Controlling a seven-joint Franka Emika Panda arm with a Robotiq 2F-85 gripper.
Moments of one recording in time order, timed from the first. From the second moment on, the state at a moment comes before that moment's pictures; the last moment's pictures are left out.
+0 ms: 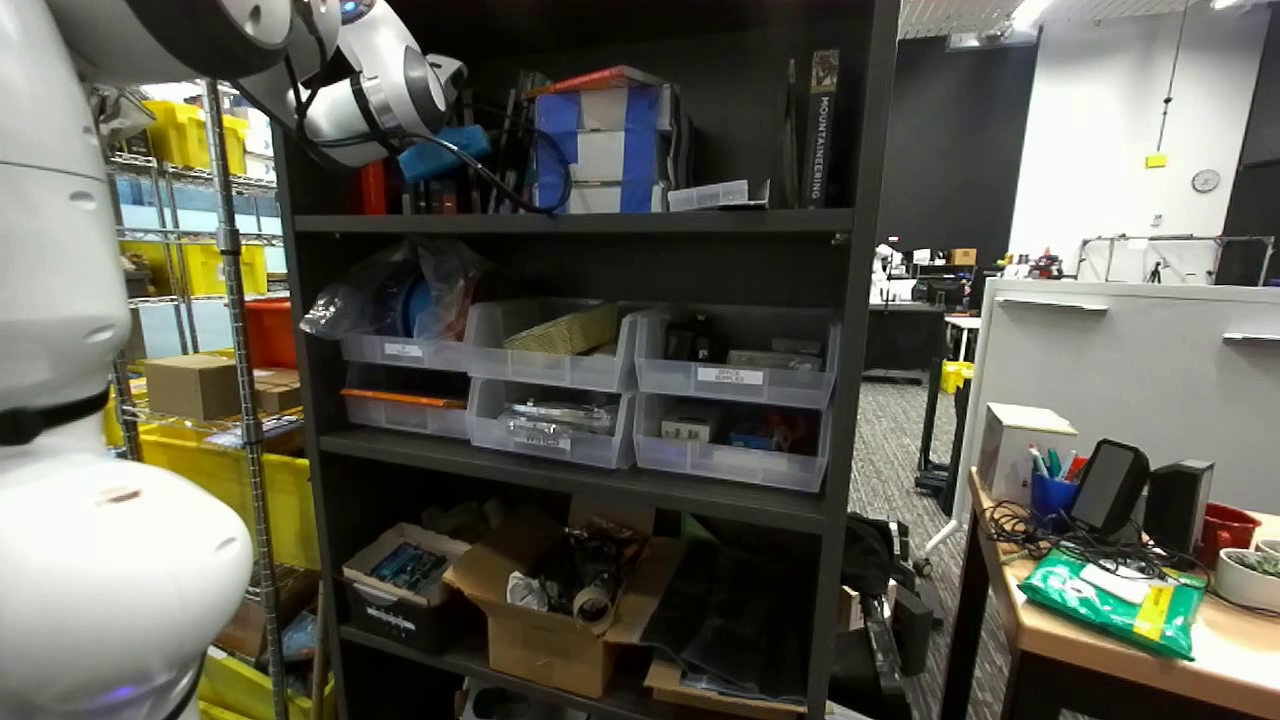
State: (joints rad) arm 0.21 0.00 0.33 -1.67 -0.35 2.77 -0.01
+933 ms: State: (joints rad) arm 0.21 0.04 0.34 -1.64 -0.37 2.77 -0.01
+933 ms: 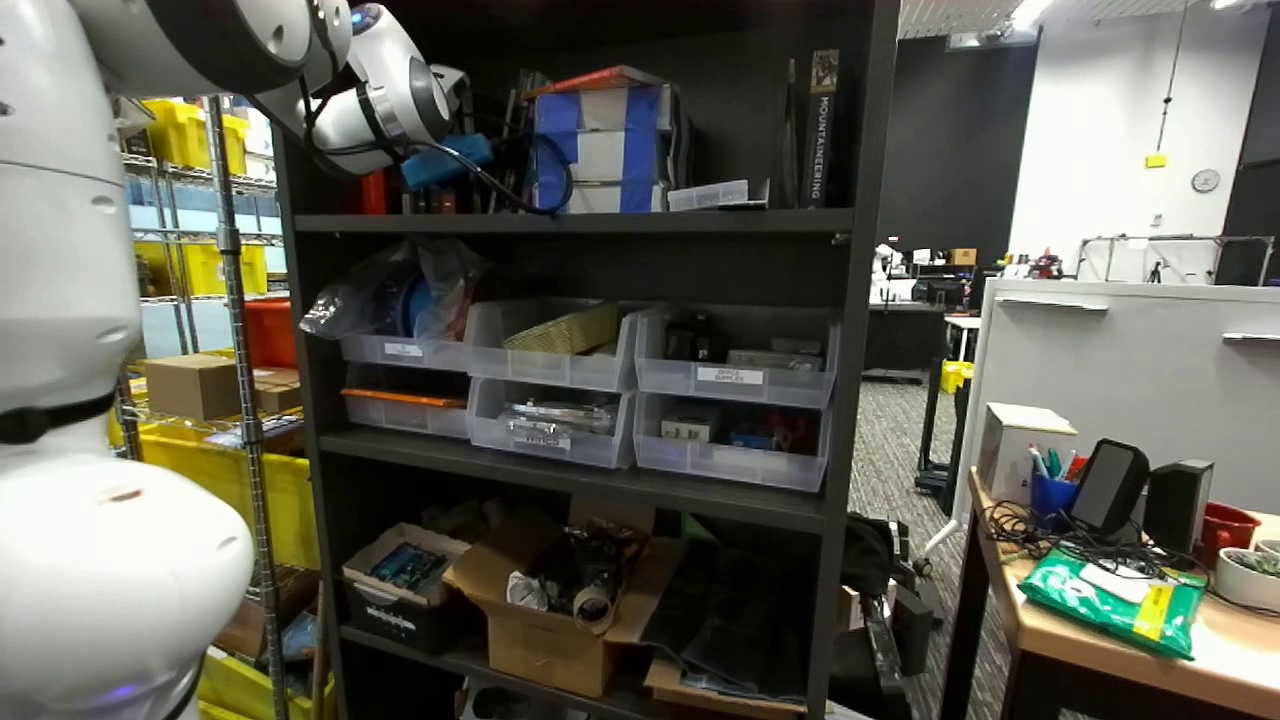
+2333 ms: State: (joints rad) arm 0.27 0.04 0.33 -1.59 -0.49 2.64 0.16
